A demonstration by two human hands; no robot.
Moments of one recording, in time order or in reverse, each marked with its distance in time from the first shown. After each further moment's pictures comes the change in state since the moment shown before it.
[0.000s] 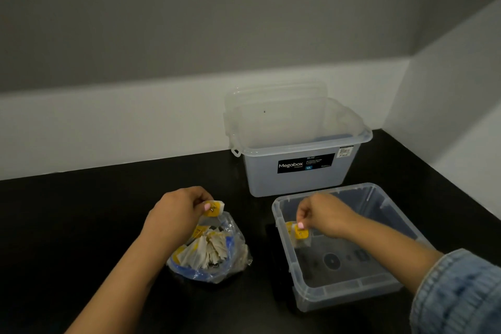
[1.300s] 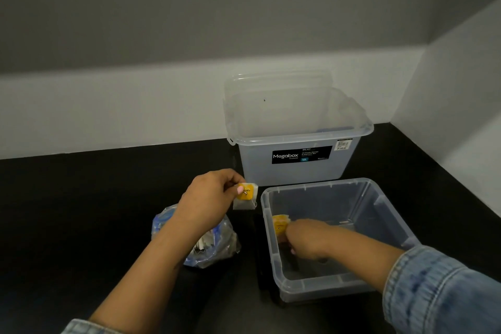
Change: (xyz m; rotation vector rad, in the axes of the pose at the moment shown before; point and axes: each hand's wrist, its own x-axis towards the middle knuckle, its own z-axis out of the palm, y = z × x) left_hand -0.007 0.067 0.025 -0.210 0.013 0.117; right_hand -0.002 0.004 0.036 -0.417 -0.372 -0.129
